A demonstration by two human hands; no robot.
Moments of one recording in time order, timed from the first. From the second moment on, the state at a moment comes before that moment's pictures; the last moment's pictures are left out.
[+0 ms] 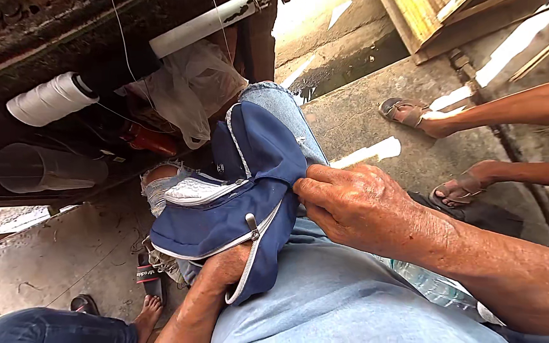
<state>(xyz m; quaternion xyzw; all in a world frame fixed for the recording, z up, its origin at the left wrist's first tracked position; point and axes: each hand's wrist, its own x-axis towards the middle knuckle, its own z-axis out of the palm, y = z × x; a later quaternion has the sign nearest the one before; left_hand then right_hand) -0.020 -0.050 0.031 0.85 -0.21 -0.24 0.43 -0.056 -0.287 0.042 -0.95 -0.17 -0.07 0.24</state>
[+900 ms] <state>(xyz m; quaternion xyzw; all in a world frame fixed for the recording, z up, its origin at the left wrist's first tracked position) -0.027 -0.012 0.007 0.73 -0.05 -0.20 0.65 -0.045 -0.296 0.028 -0.87 -0.20 -0.04 0.45</state>
